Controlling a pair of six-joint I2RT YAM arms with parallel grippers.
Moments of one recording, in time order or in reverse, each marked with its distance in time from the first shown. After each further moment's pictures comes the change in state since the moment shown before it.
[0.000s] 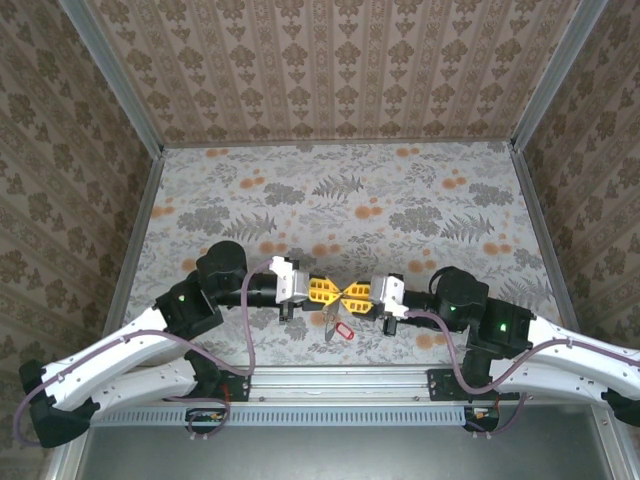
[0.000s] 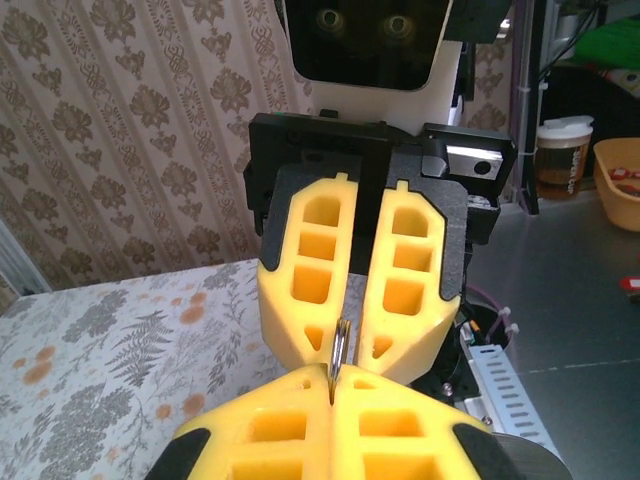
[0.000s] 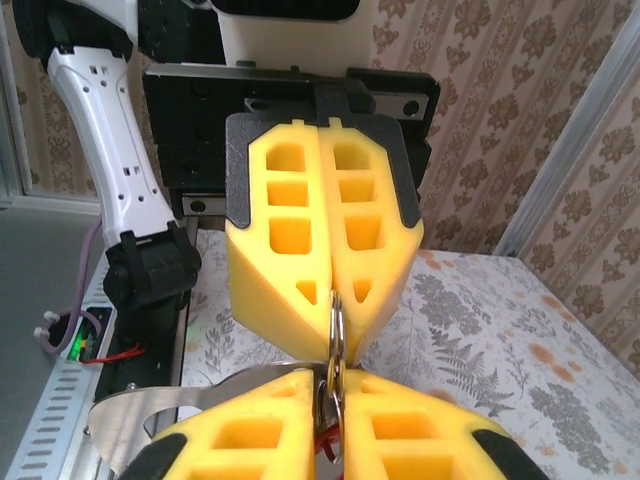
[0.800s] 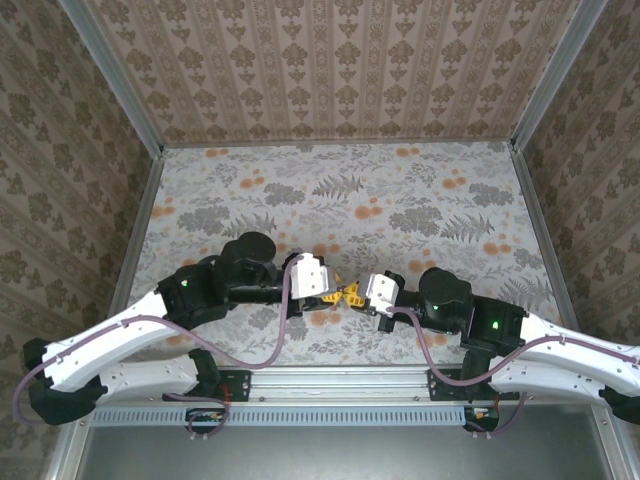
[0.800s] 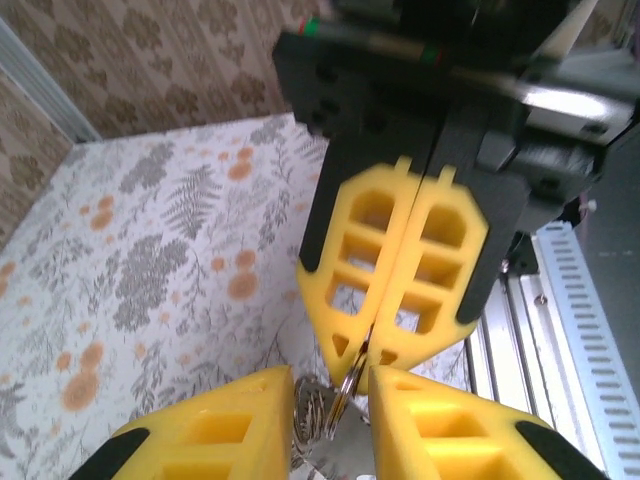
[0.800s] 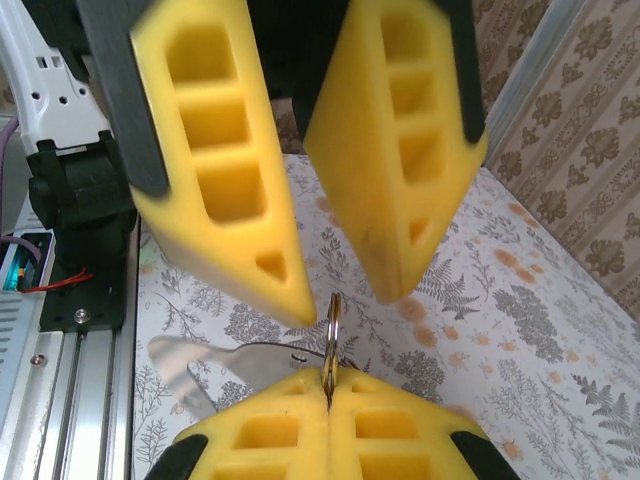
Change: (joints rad) left arm -0.107 0.148 0.265 -0.474 -0.359 0.134; right arm 0.000 0.047 0.009 -0.129 0.140 -0.006
